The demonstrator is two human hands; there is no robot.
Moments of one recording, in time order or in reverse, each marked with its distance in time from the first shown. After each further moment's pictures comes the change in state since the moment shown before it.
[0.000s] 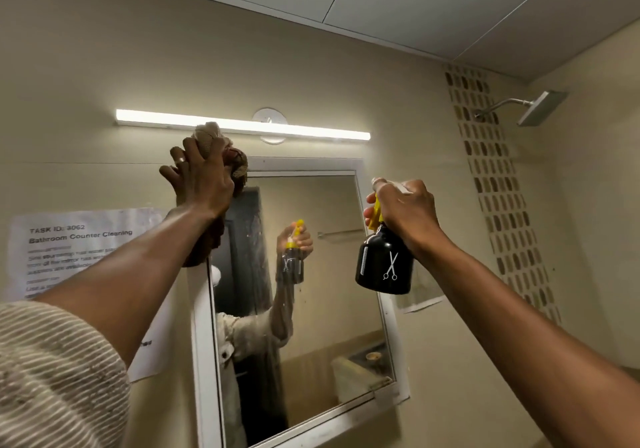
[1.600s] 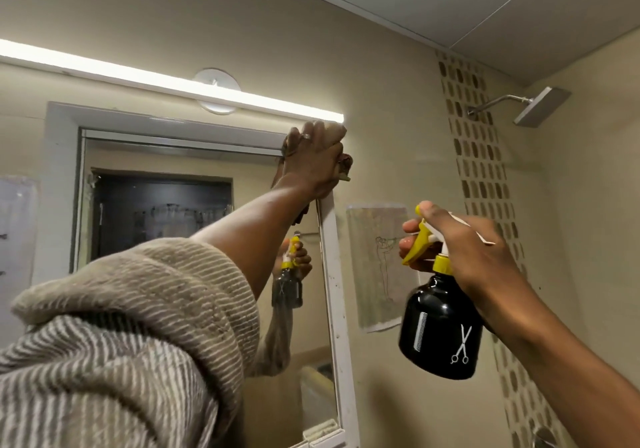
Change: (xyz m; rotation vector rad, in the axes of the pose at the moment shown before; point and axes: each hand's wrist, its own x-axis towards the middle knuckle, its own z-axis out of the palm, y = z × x) left_hand 0.020 0.222 0.167 0.119 -0.123 0.489; right_hand 0.047 0.095 -0.101 0.141 -0.124 0.002
